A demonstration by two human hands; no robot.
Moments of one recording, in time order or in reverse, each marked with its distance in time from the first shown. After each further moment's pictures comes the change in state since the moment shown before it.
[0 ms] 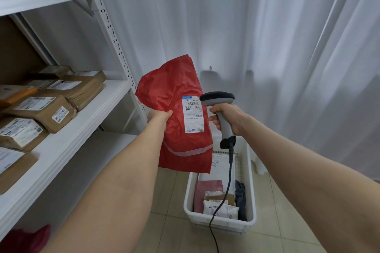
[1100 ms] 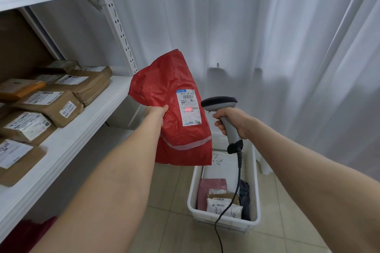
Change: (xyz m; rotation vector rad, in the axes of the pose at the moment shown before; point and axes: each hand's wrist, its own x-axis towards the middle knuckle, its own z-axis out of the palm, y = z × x) left_hand -0.002 0.010 -0.030 -0.046 0.063 -0.003; right_hand 0.016 0.014 0.001 -0.144 -0.103 0.075
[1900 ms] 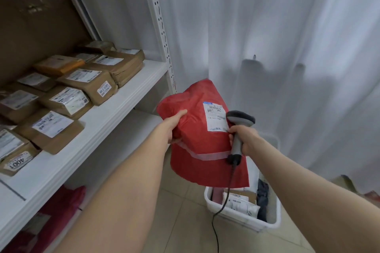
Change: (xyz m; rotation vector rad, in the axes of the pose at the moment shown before) left_hand 0.003 -0.059 -0.073 -0.013 -0.282 -0.289; right_hand 0.046 0.062 0.078 0.306 0.261 0.214
